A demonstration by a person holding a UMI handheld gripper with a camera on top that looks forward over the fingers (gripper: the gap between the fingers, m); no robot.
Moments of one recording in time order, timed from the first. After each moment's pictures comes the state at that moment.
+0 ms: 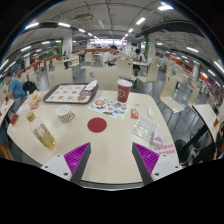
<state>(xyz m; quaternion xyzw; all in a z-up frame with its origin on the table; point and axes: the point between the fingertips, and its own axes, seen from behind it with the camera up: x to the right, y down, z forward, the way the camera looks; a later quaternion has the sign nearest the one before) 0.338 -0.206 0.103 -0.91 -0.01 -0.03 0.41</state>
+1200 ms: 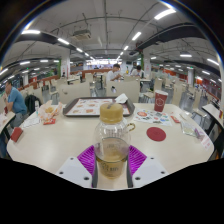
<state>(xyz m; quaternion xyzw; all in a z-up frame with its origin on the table) 0.083 -0.130 0.049 -0.85 0.03 -0.02 0.52</state>
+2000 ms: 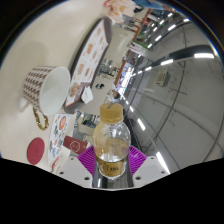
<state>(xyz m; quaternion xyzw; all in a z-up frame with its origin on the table) 0.212 0.035 0.190 -0.47 -0.48 -0.67 0.32</state>
